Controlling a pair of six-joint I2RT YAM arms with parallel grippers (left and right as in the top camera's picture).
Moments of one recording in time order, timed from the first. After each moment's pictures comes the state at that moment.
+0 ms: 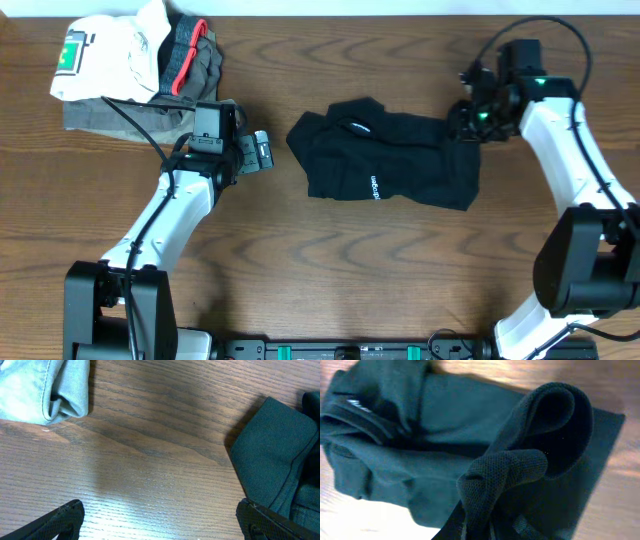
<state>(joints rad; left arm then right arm) -0.14 1.57 0.94 -0.37 0.01 -0.33 0.02 1.84 1.47 -0.89 -0.32 0.03</state>
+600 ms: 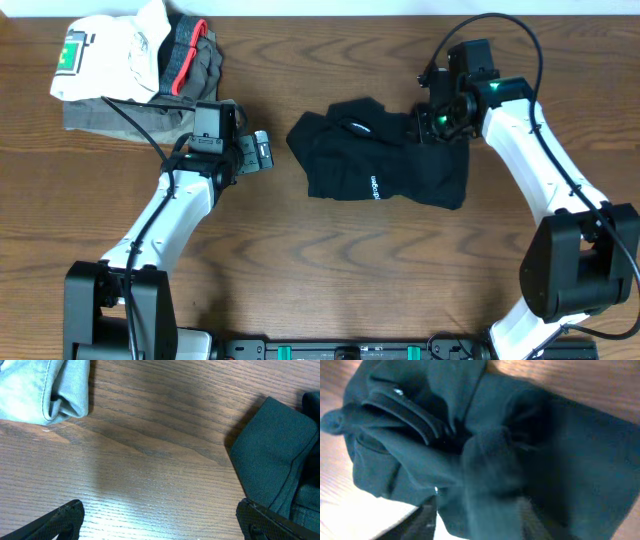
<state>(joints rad) -0.14 1.57 0.94 -0.37 0.01 -0.33 0.18 1.84 1.47 -0.85 -0.28 0.07</state>
